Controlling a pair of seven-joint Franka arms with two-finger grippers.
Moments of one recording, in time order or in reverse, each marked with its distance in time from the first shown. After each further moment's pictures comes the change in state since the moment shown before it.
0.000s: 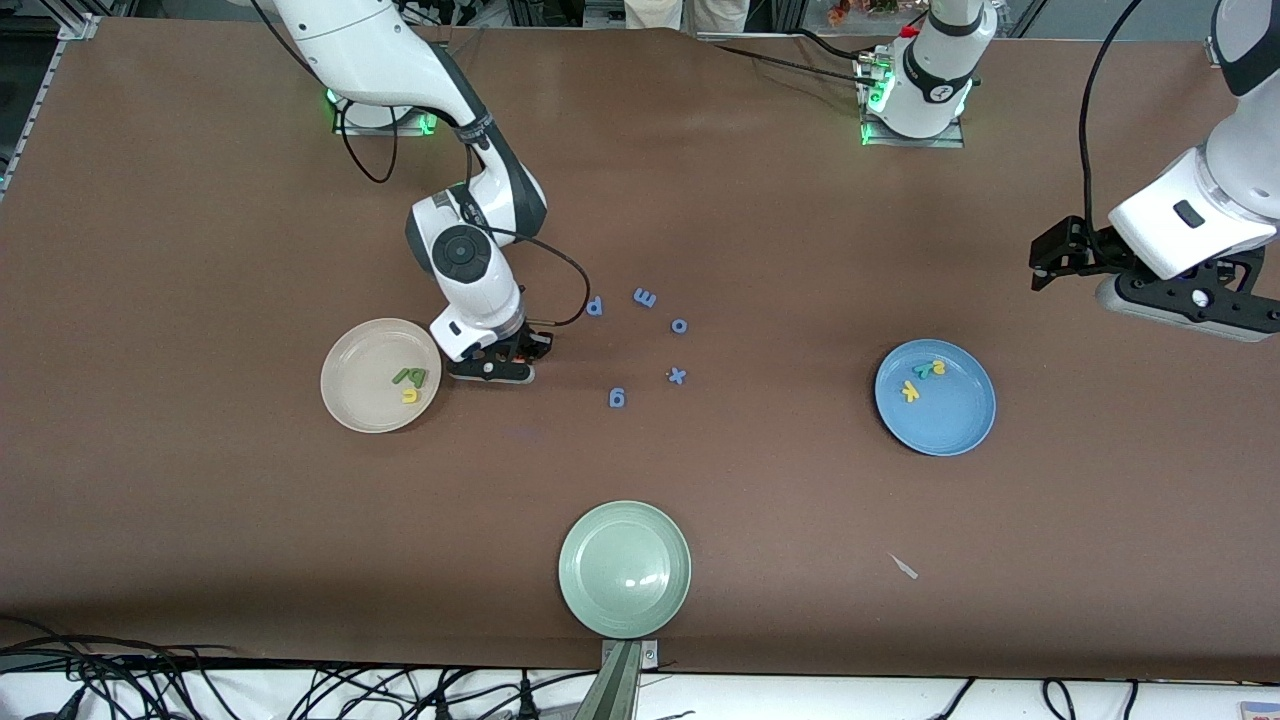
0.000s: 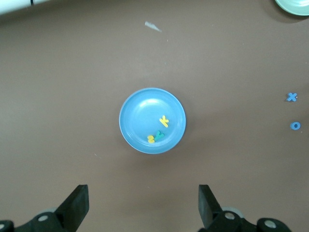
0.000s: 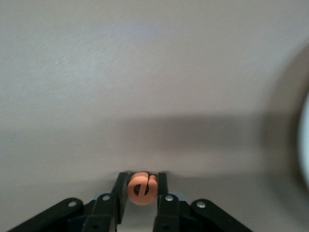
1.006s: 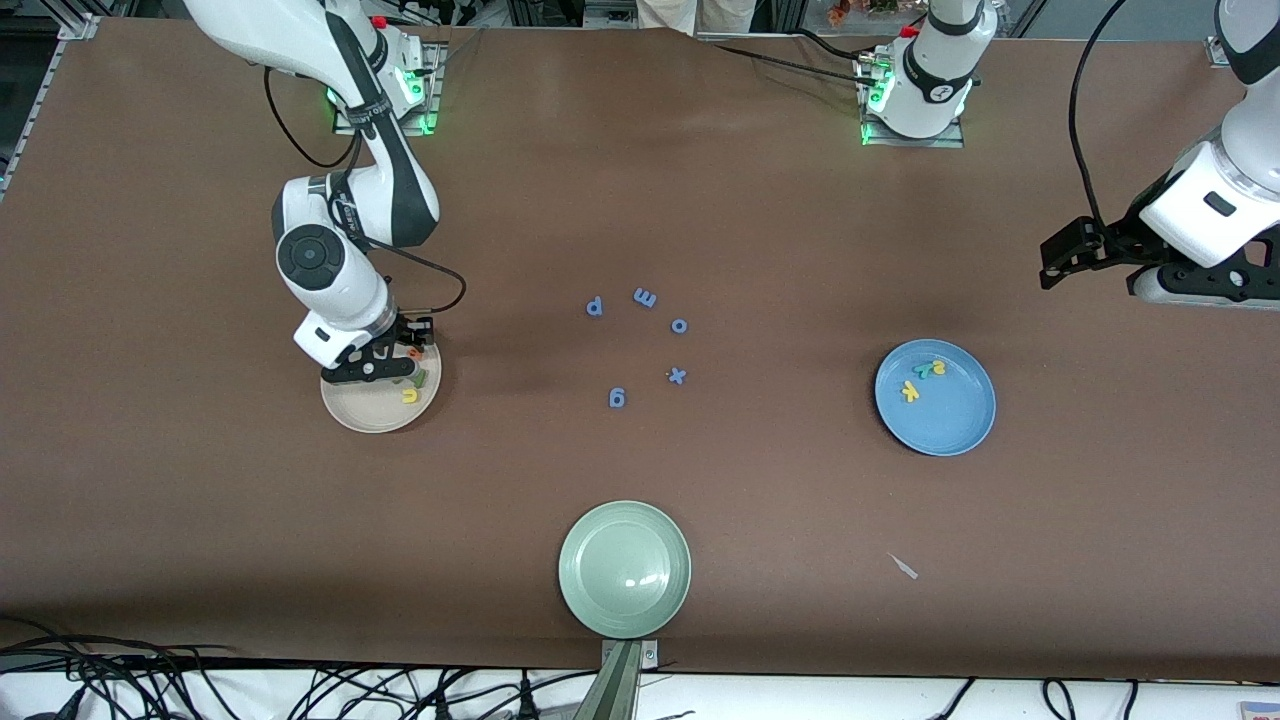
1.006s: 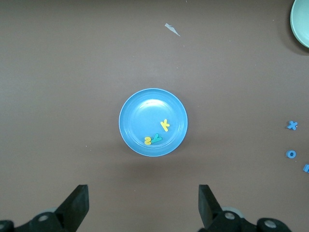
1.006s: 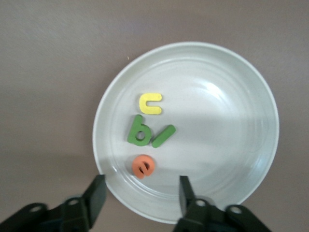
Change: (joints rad) left arm -0.063 -0.111 0.127 -0.182 -0.053 0.133 -0.103; right arm -0.005 -0.199 -0.230 -0.146 0.001 -0.151 -0.413
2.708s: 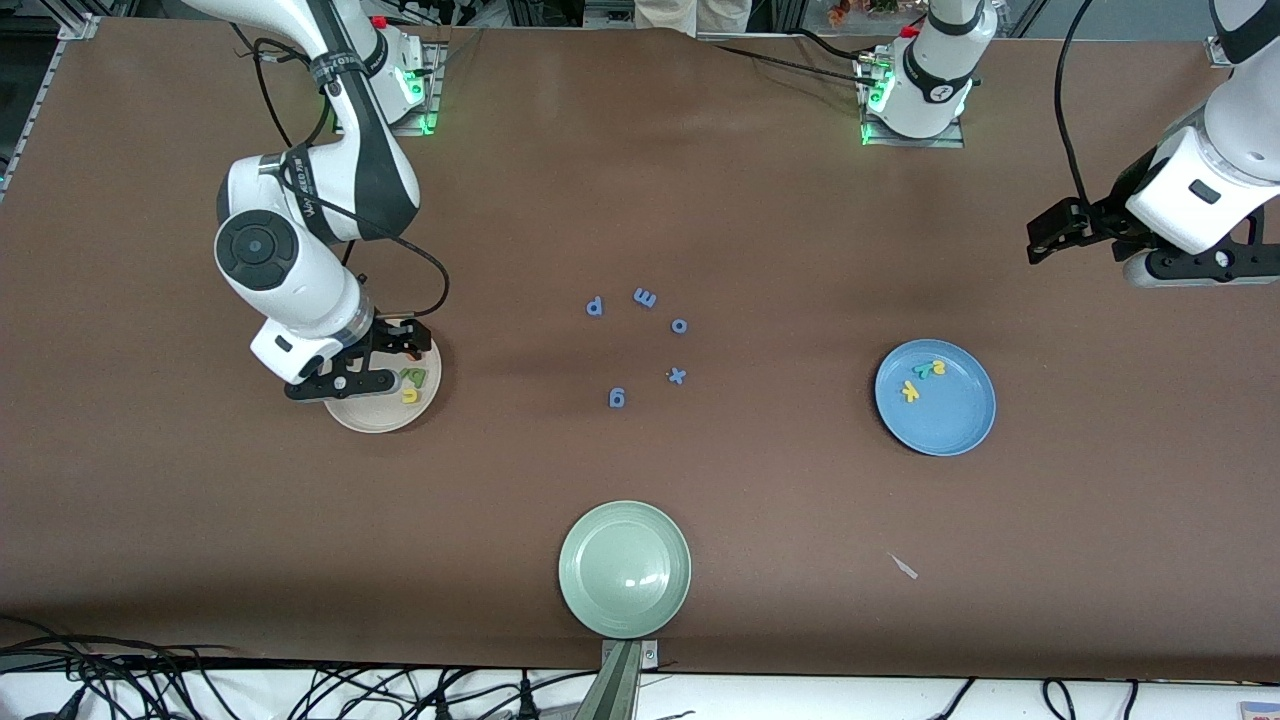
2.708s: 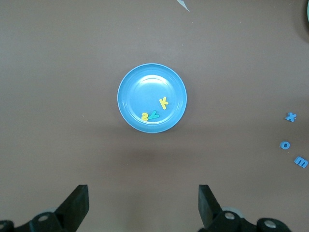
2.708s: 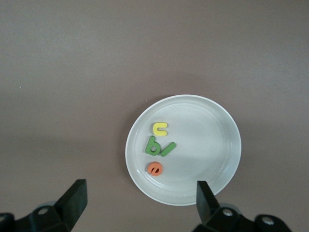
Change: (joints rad) left arm -0.012 -0.016 -0.013 0.012 0.000 -0.115 -0.128; right arm 0.000 -0.024 -0.015 0.270 0.001 -0.282 0.001
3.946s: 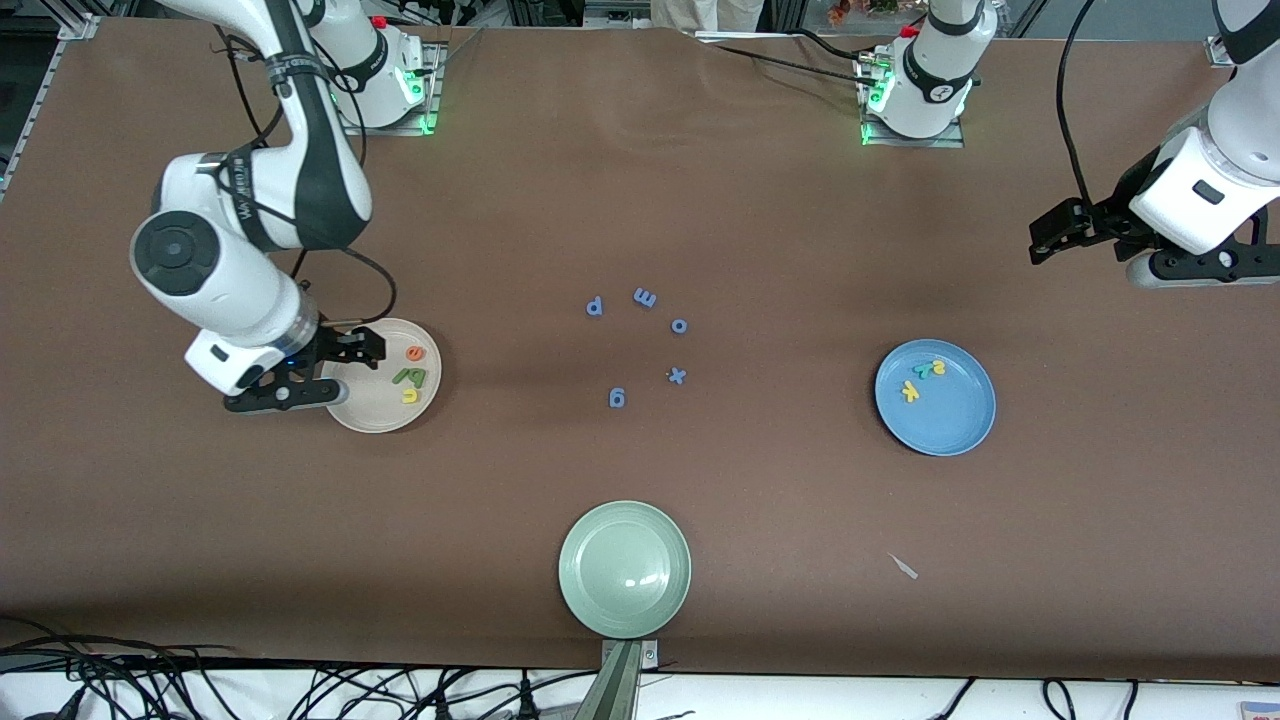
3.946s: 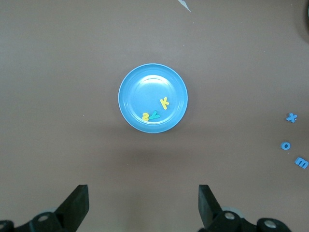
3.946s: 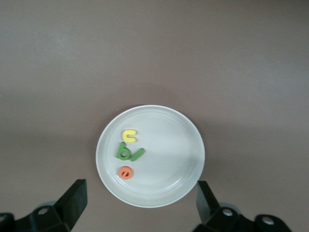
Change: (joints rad) left arm 0.001 0.000 0.003 0.000 0.000 0.000 0.000; right arm -0.008 0.000 -0.111 0.050 0.042 -0.043 -0.149
